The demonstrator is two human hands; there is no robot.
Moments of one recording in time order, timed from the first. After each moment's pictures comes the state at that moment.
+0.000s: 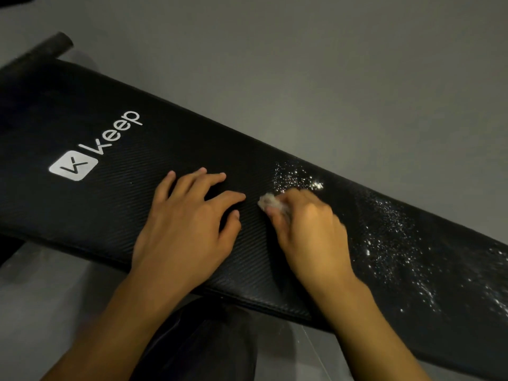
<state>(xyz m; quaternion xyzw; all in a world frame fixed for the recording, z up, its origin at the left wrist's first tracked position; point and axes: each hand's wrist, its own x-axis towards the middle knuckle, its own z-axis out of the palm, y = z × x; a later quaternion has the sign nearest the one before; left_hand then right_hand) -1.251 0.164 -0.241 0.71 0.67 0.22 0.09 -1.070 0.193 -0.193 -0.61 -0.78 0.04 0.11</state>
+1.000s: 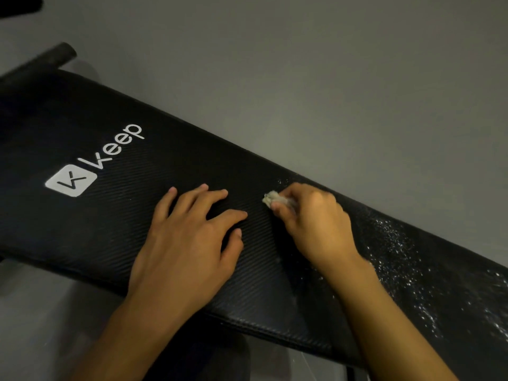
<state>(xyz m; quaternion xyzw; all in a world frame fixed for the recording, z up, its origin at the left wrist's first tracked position) -1.249 0.165 -0.245 0.70 0.67 0.23 0.08 -1.067 0.248 -0.187 -0.61 -0.79 0.05 0.08</state>
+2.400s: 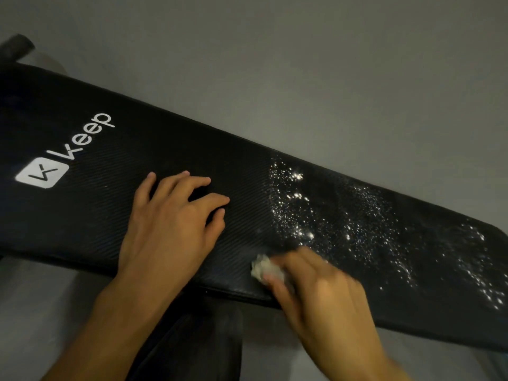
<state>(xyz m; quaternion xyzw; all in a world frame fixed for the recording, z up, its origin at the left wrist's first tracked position) -1.243 0.162 -0.242 0.71 0.66 0.25 0.05 -1.032 0.110 -0.191 -0.59 -0.81 0.00 0.09</state>
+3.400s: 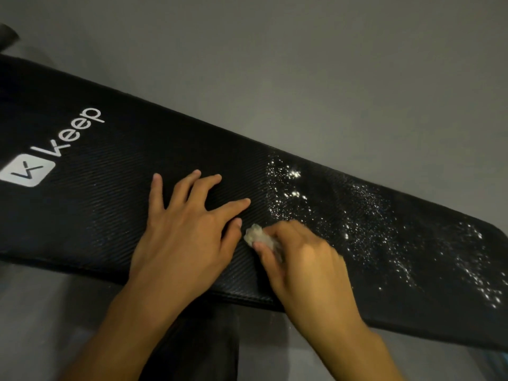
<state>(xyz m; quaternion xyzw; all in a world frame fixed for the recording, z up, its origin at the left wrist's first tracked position) -1.222 0.162 -0.242 0.74 0.64 0.18 0.07 -1.046 0.136 -0.195 -0.61 -0.79 0.04 0.10</state>
